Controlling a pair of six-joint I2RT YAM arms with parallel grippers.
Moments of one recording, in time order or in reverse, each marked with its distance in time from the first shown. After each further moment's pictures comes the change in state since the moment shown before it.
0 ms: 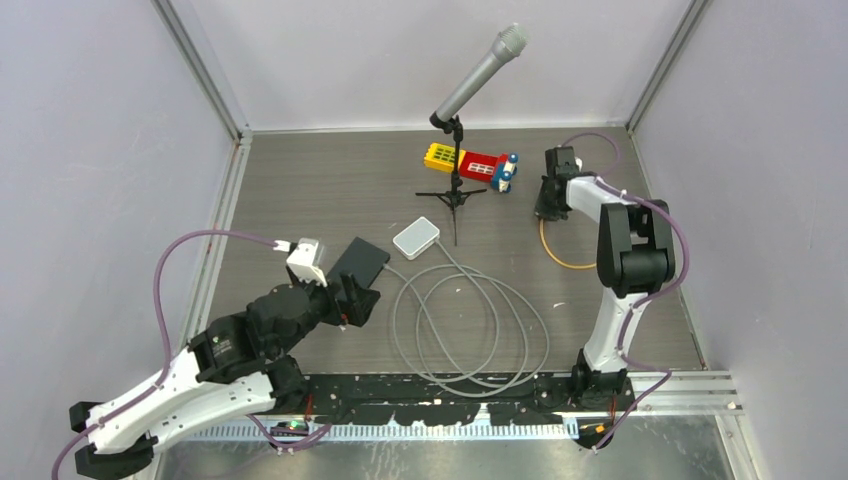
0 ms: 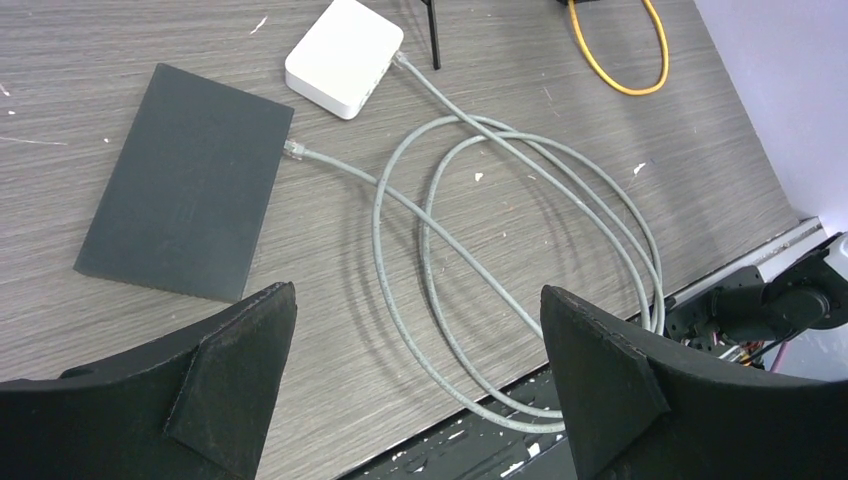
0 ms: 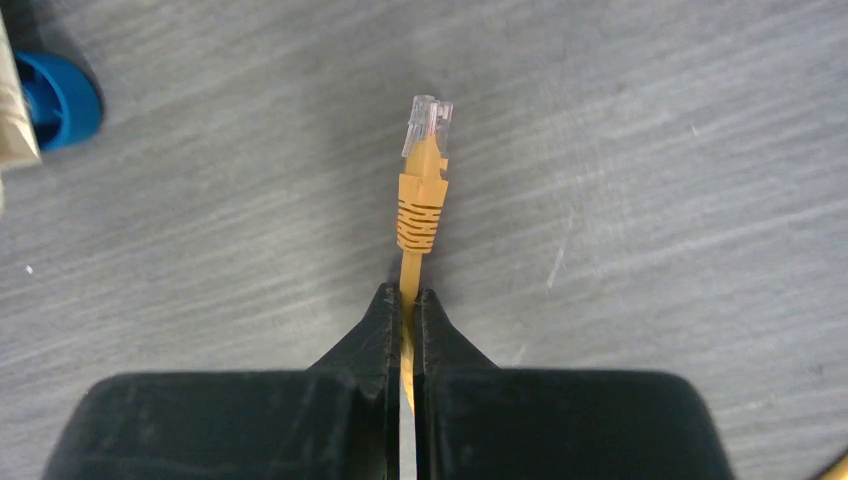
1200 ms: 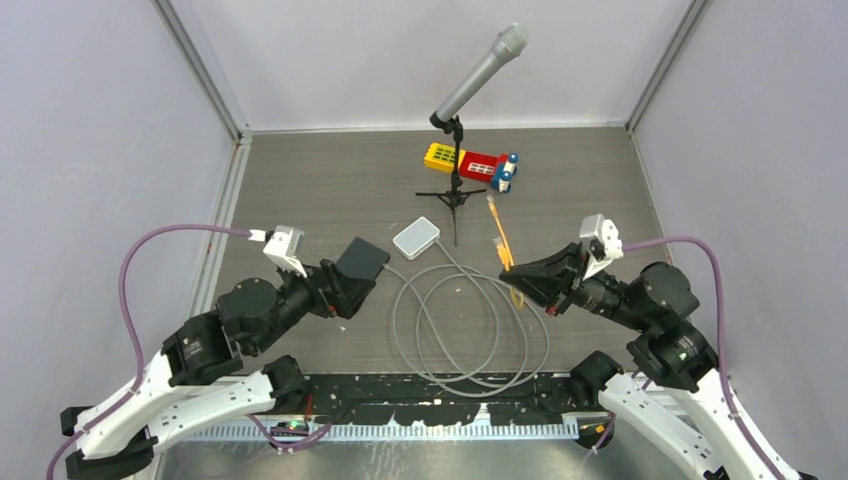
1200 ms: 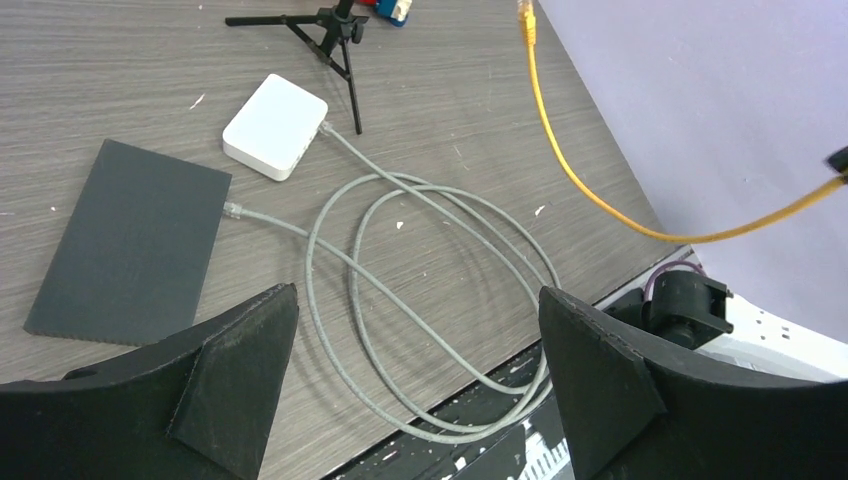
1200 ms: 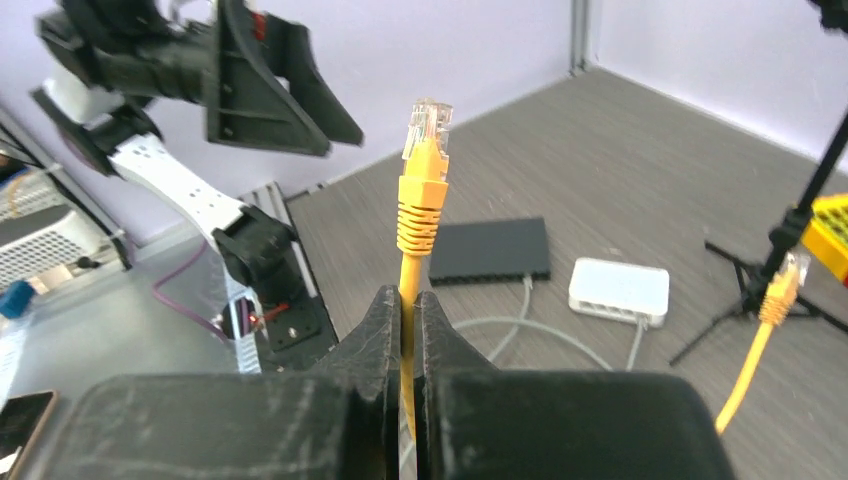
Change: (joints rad) left arm 0.000 0.006 0.164 0.005 0.049 0.006; right arm 0.533 -1.534 -0.540 0.132 -0.629 -0.123
